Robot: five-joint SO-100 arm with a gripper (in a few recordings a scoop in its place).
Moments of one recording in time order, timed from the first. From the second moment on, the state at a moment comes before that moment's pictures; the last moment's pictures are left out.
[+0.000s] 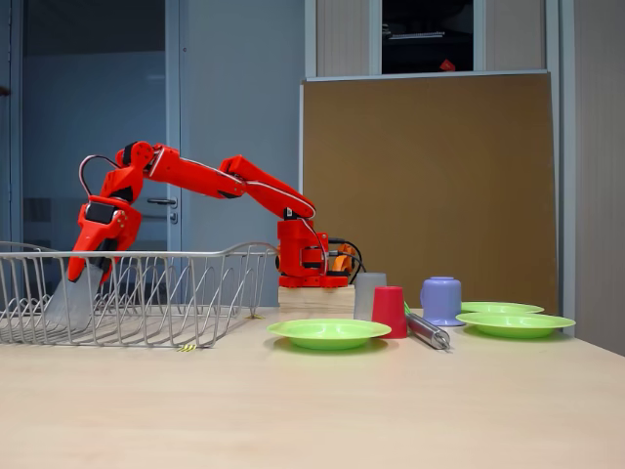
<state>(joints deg) 41.3 29.1 14.5 85.8 -46.4</state>
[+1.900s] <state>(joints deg) 4.9 68.1 48.6 96.4 -19.4</state>
